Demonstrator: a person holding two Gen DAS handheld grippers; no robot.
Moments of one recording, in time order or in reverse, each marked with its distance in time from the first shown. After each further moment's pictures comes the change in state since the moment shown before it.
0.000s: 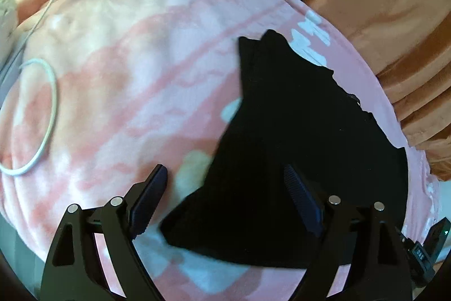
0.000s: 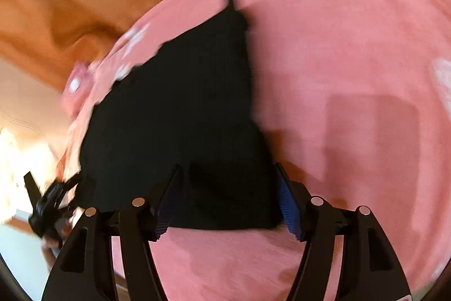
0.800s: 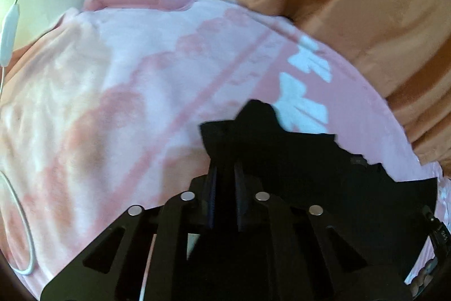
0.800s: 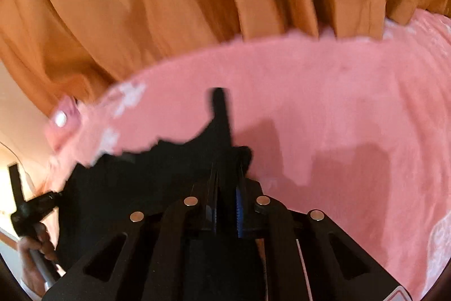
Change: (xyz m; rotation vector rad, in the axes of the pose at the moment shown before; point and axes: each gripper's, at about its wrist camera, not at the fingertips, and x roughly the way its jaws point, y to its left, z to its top) left arm 0.046 -0.041 0.085 0.051 -0.080 0.038; right arm -0.001 0.006 0.111 -0.126 -0.240 -0.115
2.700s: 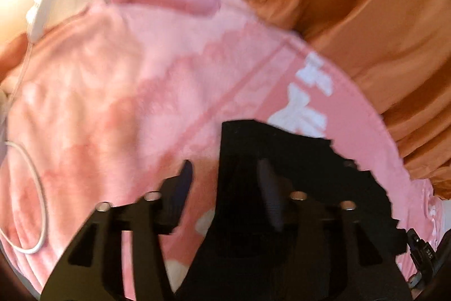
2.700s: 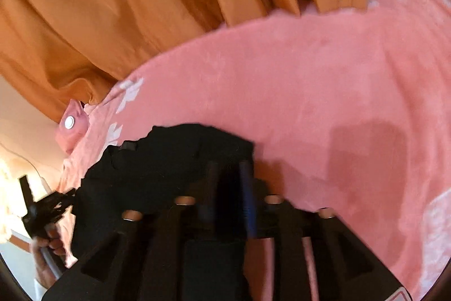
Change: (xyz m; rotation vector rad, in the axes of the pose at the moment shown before) left arm -0.053 0.020 -0.019 -0.069 -0.079 -0.046; right arm -0.041 -0.011 0.023 0.069 0.069 0.065
